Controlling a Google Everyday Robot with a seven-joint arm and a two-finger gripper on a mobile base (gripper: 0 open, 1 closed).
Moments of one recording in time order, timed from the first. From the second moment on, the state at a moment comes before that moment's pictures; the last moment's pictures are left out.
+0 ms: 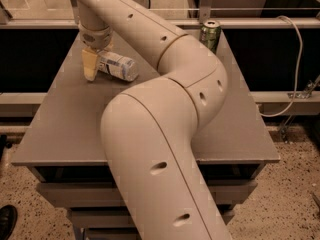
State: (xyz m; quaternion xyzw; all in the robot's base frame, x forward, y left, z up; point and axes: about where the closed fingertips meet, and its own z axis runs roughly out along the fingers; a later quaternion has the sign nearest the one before) arm 0.744 0.166 0.843 -0.57 0.81 0.02 0.14
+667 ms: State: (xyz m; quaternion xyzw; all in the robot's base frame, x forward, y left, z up) arm 0.748 0.169 0.855 -0.56 0.82 -0.02 0.13
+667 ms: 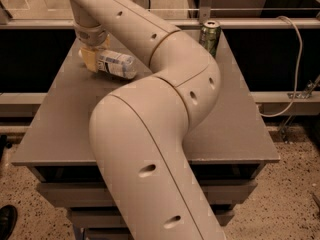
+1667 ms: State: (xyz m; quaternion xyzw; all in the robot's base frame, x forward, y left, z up) arm 0.705 0.153 0.958 -0.60 0.75 0.05 0.28
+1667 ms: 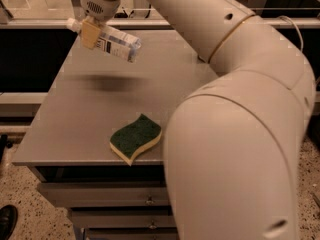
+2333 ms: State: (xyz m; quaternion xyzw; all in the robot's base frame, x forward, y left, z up) arm 0.664 0.130 1.001 -0.62 0.67 0.16 0.37
